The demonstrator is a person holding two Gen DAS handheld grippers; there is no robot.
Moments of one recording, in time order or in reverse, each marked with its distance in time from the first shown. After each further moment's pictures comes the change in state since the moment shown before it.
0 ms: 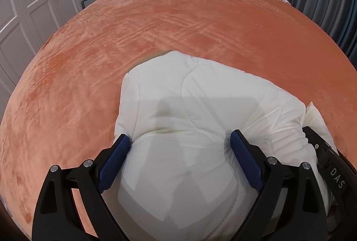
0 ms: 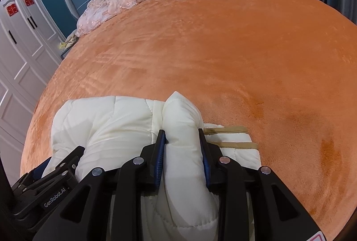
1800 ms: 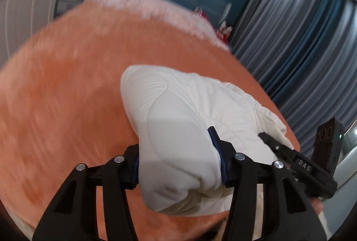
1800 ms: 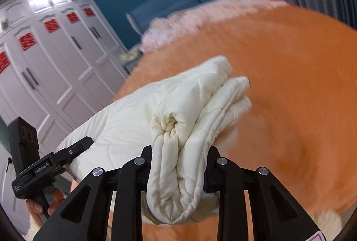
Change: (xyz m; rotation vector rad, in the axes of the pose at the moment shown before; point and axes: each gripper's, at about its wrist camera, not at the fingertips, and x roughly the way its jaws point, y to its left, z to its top) left arm -0.197 0.098 -0.009 -0.115 -0.220 -0.498; right arm -0.184 0.031 -0.004 -0.119 -0.141 0.380
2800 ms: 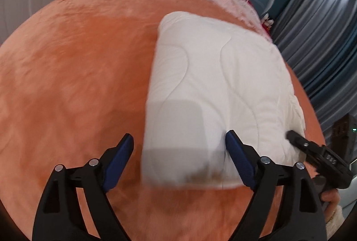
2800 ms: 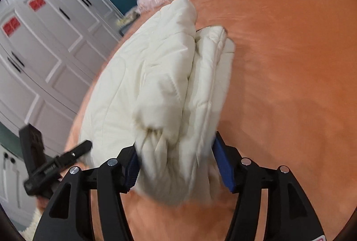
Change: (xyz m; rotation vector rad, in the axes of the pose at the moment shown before) left arm 0.064 0.175 -0.045 -0.157 0.166 0.185; right arm 0.153 -0.004 -0.045 0.019 0.272 -0.017
